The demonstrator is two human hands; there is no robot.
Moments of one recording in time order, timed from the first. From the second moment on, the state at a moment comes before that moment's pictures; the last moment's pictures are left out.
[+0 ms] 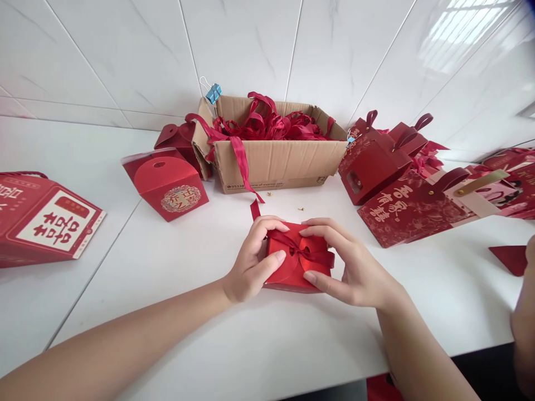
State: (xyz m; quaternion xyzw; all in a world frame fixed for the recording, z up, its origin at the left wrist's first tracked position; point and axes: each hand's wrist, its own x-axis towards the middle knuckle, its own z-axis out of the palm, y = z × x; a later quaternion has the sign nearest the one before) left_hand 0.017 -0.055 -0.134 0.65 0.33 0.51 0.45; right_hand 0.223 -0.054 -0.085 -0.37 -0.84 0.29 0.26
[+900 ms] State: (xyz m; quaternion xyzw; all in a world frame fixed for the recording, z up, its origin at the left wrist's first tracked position) left_hand 0.004 -0.039 -0.124 0.74 0.40 0.50 0.21; right_hand 0.224 -0.055 -0.095 -0.48 -0.78 0.25 0.30
